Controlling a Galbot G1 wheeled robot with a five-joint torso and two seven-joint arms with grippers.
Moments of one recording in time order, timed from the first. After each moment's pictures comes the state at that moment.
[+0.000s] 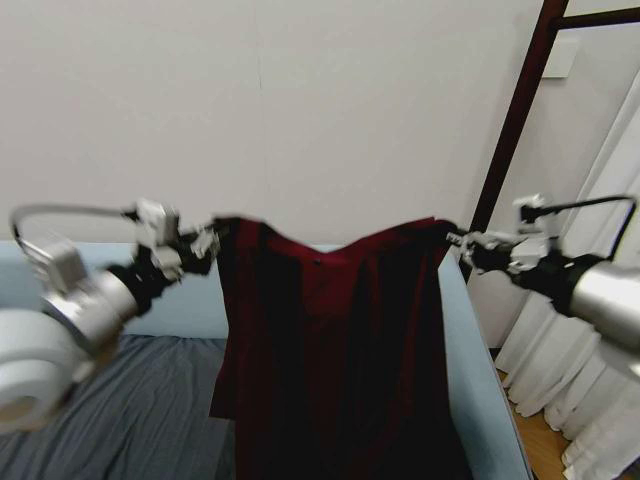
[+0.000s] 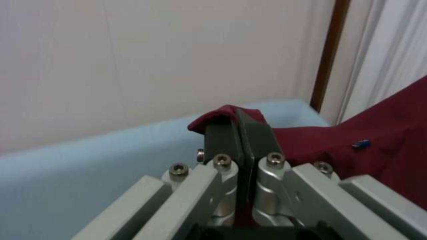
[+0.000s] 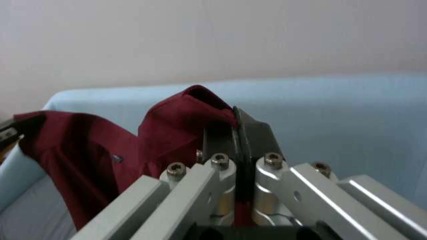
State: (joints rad) left arm 1.00 -0.33 -0.35 -2.28 -1.28 0.20 -0.30; right arm -0.75 0.53 0.34 2.30 1.71 -0.53 0.51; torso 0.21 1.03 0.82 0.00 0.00
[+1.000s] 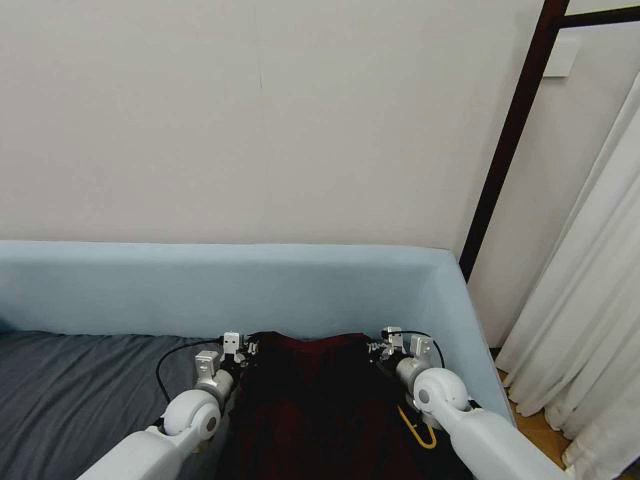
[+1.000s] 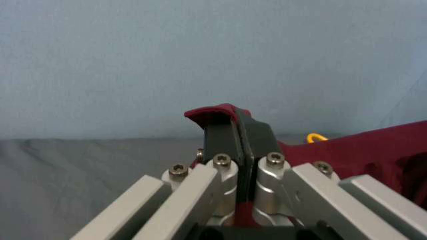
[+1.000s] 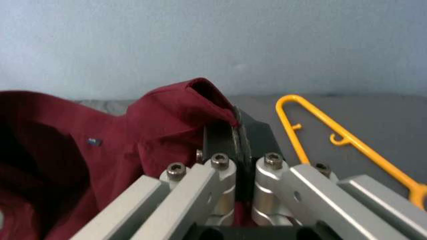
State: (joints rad) left arm 0.77 -0.97 0.13 -1.40 -0.89 0.01 -0.18; right arm -0.65 1.13 -0.14 1.30 0.94 -0.28 0.14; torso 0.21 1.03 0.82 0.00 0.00
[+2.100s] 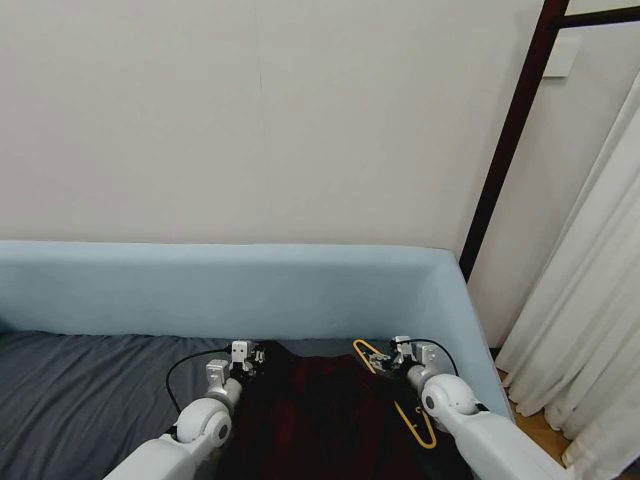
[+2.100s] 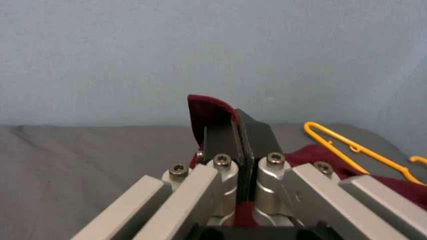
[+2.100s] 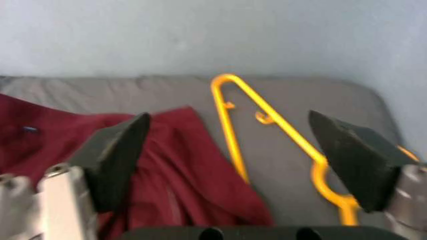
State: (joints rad) left arm 0.82 -1.00 0.11 -1.41 -0.85 0.00 -0.18; right arm -0.68 1.05 -0.09 1.27 0.89 -0.35 0.12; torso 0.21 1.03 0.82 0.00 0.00
